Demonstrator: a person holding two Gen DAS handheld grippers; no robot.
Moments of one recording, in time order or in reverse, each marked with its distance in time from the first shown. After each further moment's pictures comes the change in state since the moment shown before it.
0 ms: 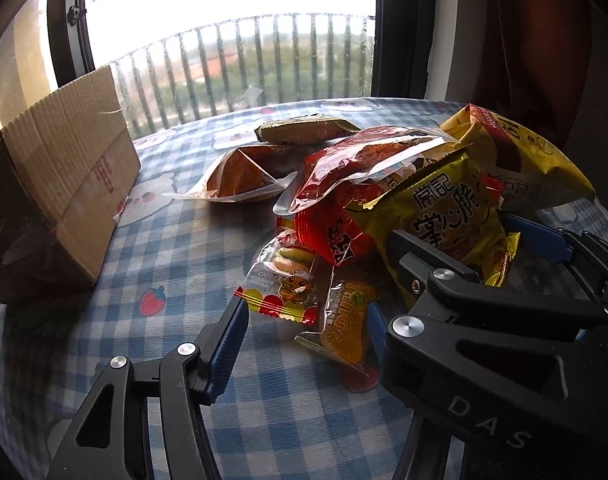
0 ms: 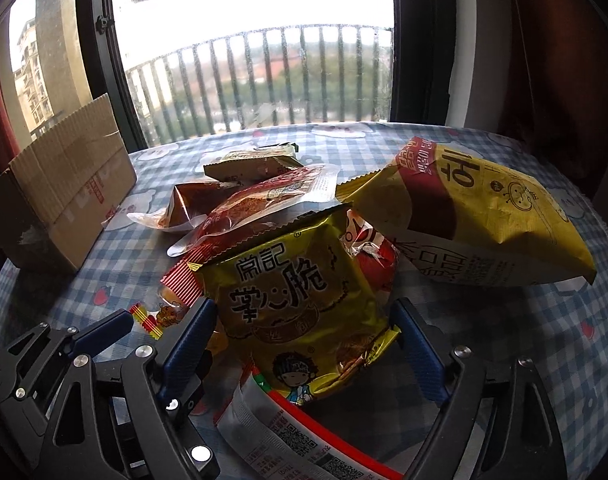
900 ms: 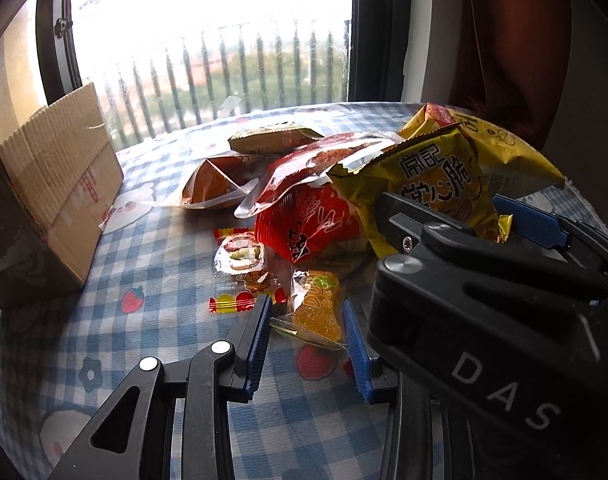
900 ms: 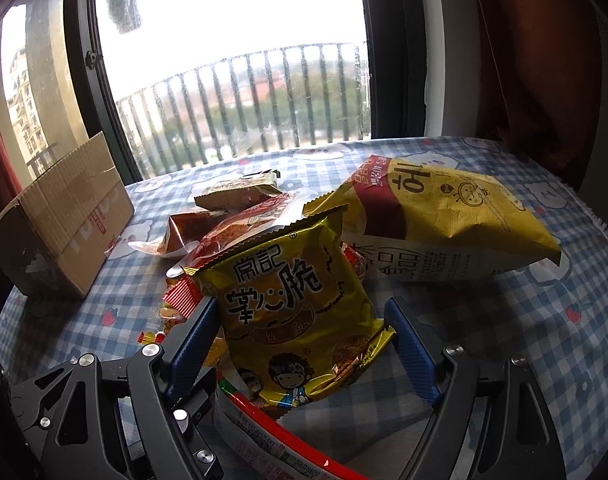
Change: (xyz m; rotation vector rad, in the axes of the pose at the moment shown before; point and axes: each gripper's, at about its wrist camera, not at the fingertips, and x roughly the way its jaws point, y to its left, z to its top) left arm -0.017 -0.017 -0.001 0.027 -0.030 -0.048; right arm -0.027 -0.010 0.001 0.066 -0.085 -0.014
